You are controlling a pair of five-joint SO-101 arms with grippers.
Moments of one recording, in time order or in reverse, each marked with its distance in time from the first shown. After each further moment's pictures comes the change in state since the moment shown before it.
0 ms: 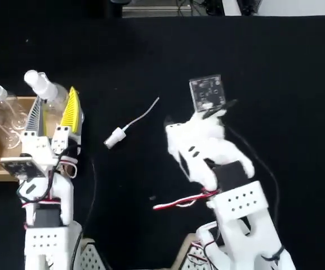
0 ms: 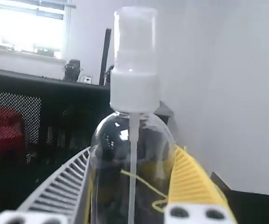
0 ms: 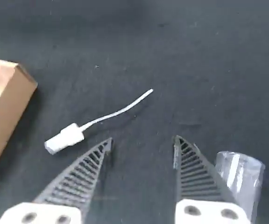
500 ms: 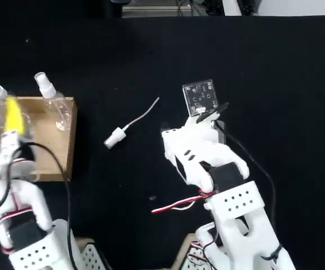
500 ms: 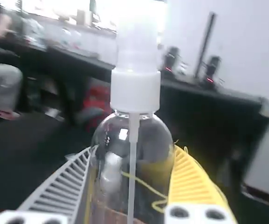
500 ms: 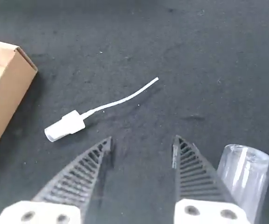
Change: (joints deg) left arm -24.6 -3.1 -19.0 29.7 1.7; right arm -0.9 0.0 2.5 -0.6 0.0
